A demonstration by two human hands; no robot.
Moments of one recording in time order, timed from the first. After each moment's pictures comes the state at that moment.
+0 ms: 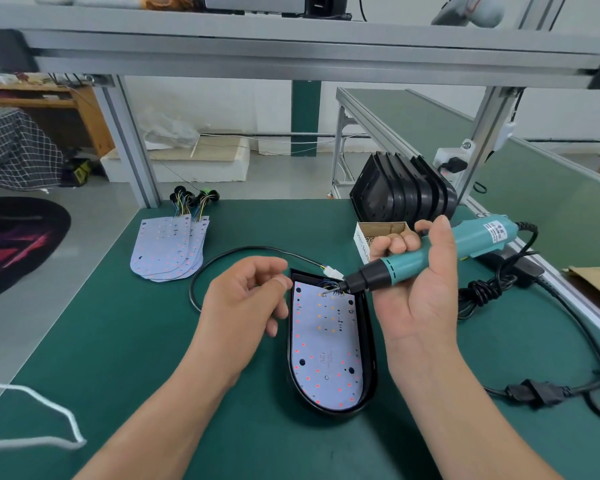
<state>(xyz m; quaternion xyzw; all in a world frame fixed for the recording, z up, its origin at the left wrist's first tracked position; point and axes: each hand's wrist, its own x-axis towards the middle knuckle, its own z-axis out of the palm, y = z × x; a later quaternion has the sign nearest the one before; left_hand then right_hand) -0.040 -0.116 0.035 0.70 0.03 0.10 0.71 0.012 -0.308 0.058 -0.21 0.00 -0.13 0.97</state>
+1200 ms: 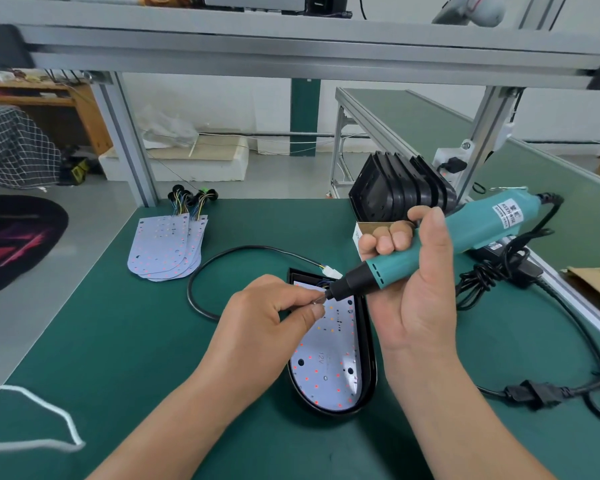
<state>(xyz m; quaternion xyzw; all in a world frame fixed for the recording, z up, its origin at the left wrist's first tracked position) -0.051 -0.129 0.028 0.85 -0.06 0.11 0.52 -0.001 -0.299 0.063 -0.29 -0.14 -0.13 0.94</state>
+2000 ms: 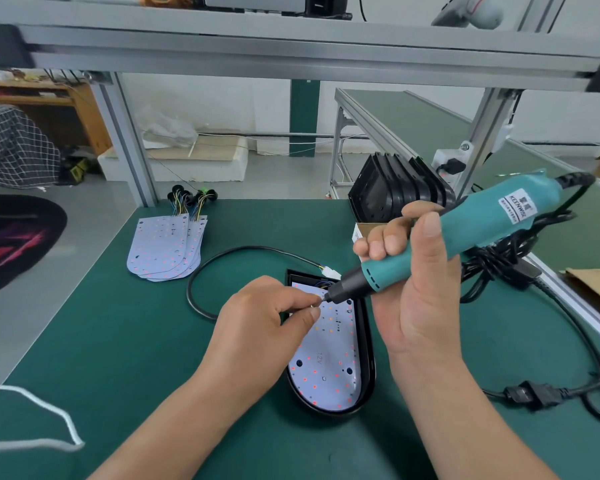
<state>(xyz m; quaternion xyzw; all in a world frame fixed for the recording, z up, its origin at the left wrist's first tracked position) -0.054 -0.130 0.029 0.86 -0.05 0.13 0.49 -0.003 -0.305 0.064 -0.39 -0.22 -0.14 0.89</state>
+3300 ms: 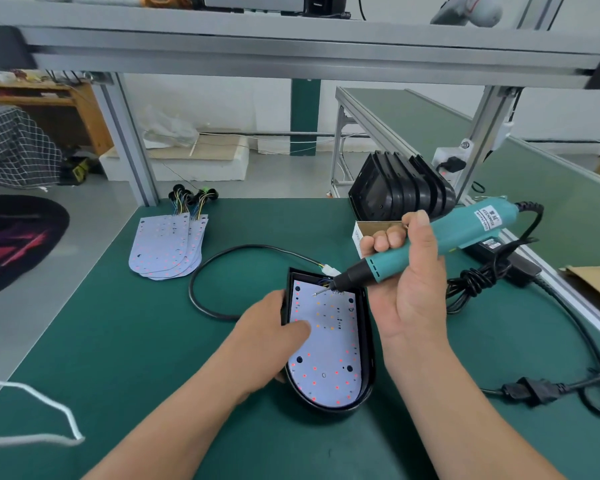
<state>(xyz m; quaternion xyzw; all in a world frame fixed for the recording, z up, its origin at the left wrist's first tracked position) -0.044 -0.128 0.020 0.82 0.03 -0.12 0.56 0.020 -0.306 0.048 -0.31 -0.07 -0.14 0.94</state>
